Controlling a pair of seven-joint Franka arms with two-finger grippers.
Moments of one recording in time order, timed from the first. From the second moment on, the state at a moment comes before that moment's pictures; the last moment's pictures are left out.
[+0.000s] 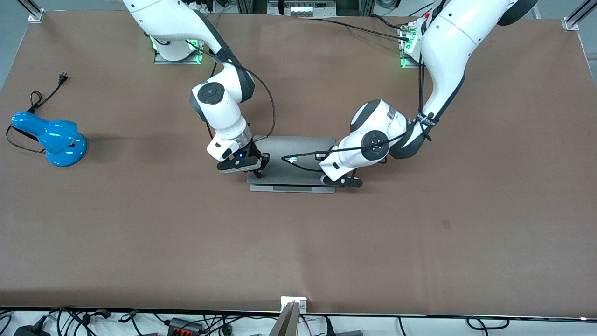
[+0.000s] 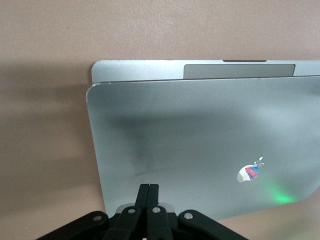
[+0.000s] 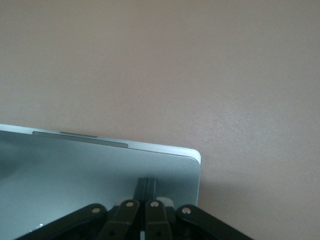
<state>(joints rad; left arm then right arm) -0.17 0.72 -0.48 -1.65 -0.06 2.25 -0.49 0.58 0.53 0.01 -2.02 -0.06 2.94 0.54</state>
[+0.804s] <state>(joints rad) -0.18 0.81 -0.47 -1.62 0.04 2.35 -0.50 0.59 0.61 0.01 -2.00 -0.07 2.96 0.53</state>
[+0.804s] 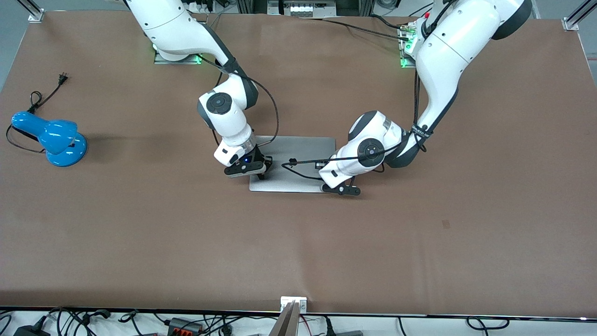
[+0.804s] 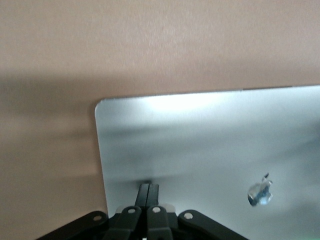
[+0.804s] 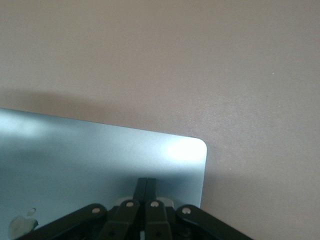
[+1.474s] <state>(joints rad) -0.19 0.80 -0.44 -1.59 0.06 2.34 -0.53 0.59 0.62 0.01 -1.99 -0.08 2.96 0.52</state>
